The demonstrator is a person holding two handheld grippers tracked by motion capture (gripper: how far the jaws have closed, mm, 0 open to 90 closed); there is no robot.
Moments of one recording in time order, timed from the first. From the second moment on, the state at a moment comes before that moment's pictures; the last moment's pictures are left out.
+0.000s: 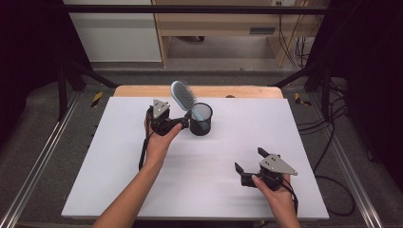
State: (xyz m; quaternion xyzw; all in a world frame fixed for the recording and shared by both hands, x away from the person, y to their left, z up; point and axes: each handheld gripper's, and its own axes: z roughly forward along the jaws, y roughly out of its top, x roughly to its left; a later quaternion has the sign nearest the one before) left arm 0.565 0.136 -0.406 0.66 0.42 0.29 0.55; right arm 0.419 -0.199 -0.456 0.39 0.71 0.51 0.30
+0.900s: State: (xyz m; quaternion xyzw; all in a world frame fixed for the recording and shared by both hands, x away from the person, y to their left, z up) left arm 0.545 0.152 -0.398 0.67 0.41 0.30 0.55; right arm 0.419 -0.199 -0.455 0.39 0.71 0.51 0.30
